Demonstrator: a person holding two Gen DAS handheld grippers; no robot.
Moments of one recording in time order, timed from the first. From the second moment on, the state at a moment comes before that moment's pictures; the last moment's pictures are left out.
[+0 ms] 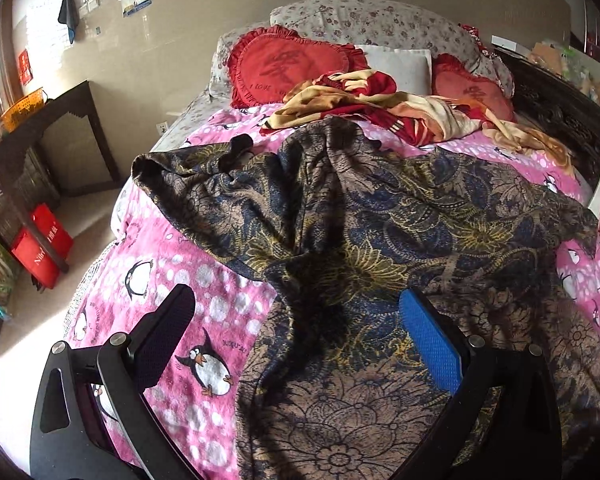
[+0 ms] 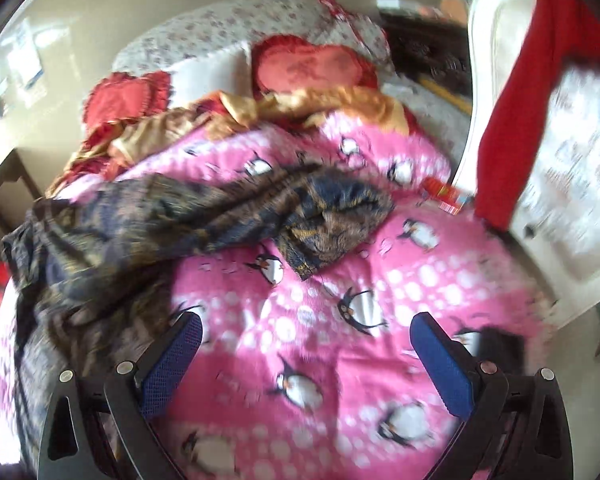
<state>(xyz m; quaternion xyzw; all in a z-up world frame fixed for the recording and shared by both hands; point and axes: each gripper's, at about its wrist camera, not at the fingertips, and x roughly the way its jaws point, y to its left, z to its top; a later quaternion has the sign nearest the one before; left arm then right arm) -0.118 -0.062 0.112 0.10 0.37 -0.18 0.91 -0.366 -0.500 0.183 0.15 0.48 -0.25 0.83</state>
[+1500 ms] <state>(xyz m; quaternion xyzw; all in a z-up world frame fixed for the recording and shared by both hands) -0.114 -0.042 0.055 0.04 0.48 -0.19 0.86 -0.182 -0.257 0.166 0.07 0.52 -0.06 0.85</state>
